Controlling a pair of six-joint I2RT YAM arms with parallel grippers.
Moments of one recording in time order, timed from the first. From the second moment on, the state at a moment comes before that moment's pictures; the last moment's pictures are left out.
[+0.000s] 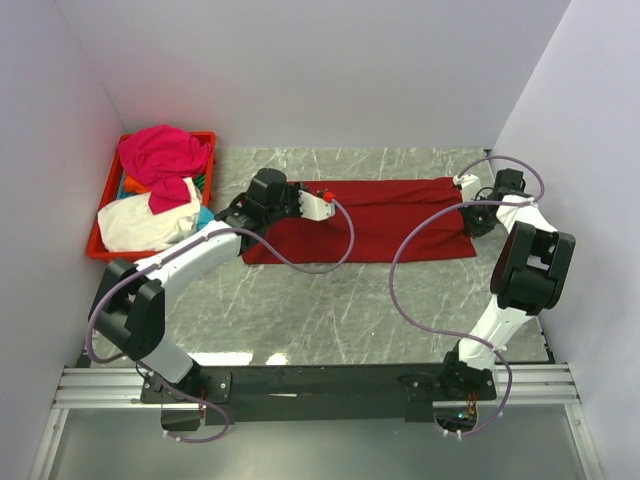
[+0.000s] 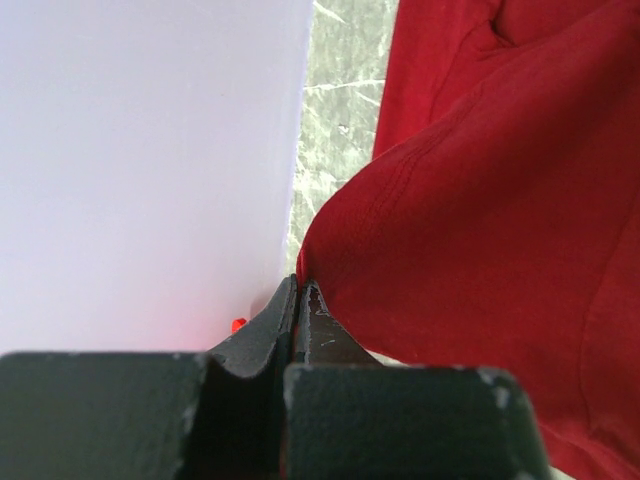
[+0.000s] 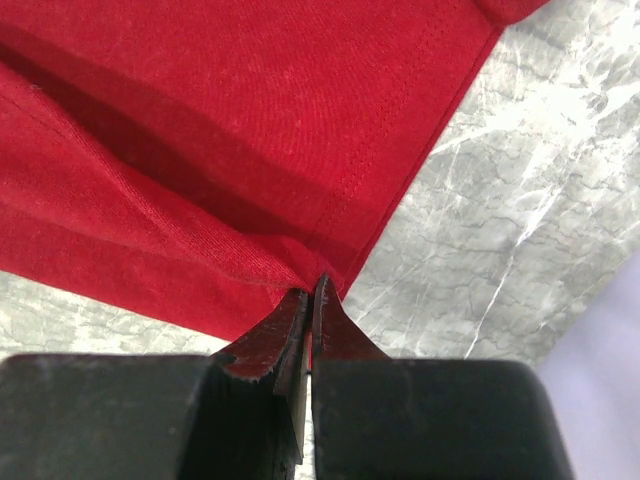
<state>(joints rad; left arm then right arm) -0.60 1.55 1.15 -0.03 -0.07 1.11 -0.33 1.83 1.28 -0.57 -0.33 -0.79</state>
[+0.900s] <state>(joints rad) -0.54 1.68 1.26 -0.03 -0.03 1.15 -0.33 1.84 1.28 -0.52 -0.26 -0.70</state>
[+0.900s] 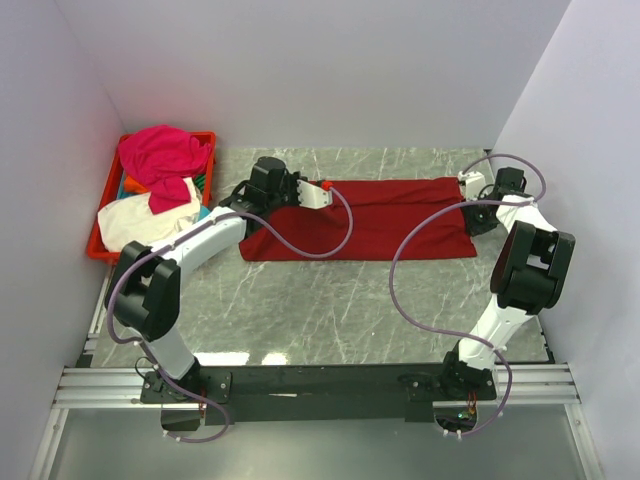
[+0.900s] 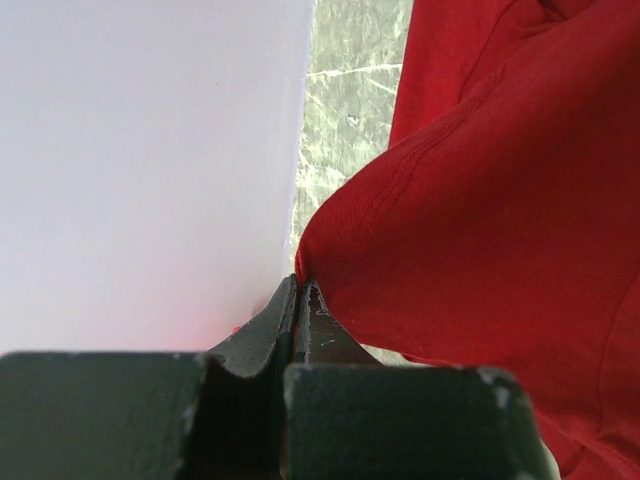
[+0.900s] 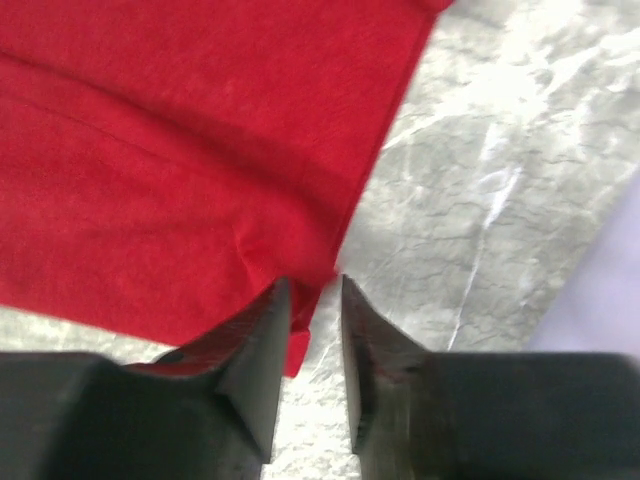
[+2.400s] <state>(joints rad) -0.53 1.49 0.96 -0.14 0.18 1.00 0.33 2.37 2.08 -0.72 -0.70 0.01</state>
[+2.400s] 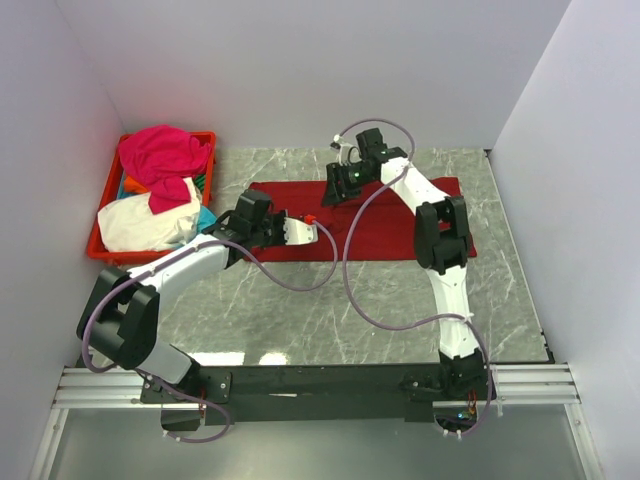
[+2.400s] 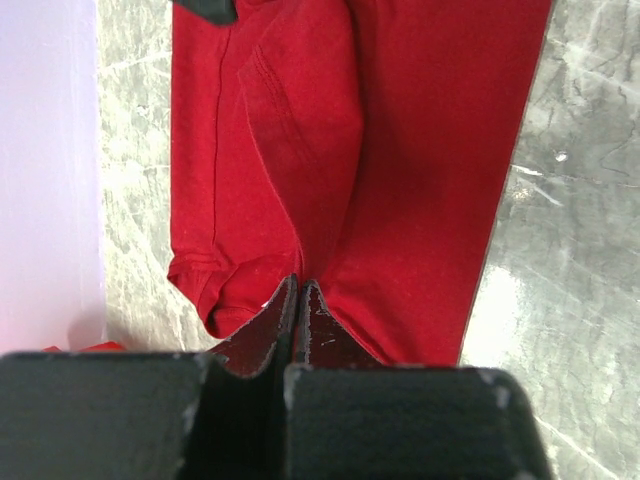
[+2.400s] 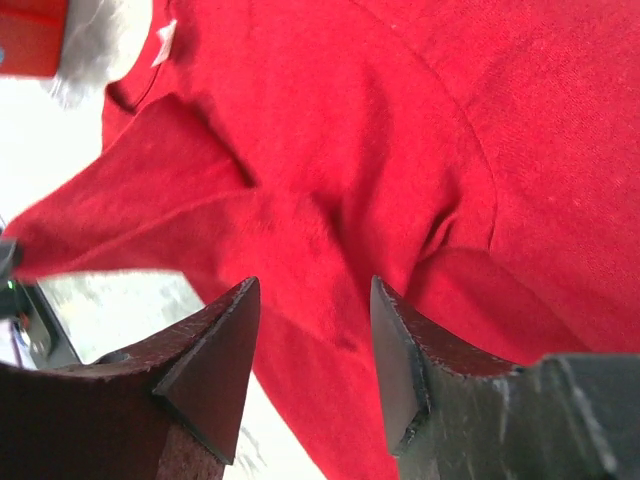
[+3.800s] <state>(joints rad) -0.47 1.76 1.27 -0.13 0.12 0.97 0.30 2.20 1.89 -0.45 -0.57 0.16</state>
